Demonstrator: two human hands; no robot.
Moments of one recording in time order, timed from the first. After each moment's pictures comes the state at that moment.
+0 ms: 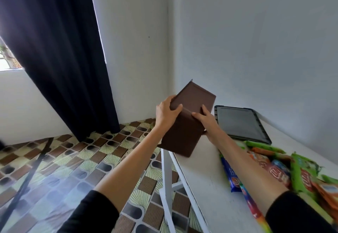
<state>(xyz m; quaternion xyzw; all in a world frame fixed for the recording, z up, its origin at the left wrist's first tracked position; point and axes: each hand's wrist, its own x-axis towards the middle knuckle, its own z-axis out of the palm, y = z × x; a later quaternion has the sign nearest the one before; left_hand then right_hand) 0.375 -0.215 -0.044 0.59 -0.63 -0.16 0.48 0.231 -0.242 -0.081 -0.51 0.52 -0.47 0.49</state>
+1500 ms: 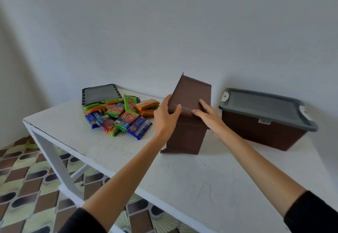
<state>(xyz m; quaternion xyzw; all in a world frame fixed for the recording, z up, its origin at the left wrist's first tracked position) 0.069 0.190 -0.056 0.33 -0.74 -0.39 0.43 -0.059 0.258 -0.068 -0.36 0.71 -0.56 0.24</state>
